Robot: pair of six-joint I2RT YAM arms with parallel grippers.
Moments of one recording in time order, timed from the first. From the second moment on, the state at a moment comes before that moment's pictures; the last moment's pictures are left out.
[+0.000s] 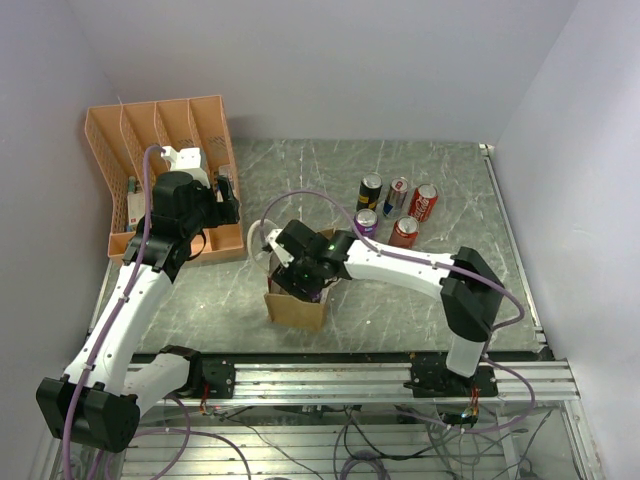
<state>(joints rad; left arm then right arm) -0.23 1.02 1.00 -0.41 -0.06 -0.26 1.04 1.83 1.39 -0.65 0.01 0.01</state>
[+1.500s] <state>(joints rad) -0.23 1.02 1.00 -0.41 -0.06 -0.26 0.59 0.83 0.90 -0.20 0.24 0.28</state>
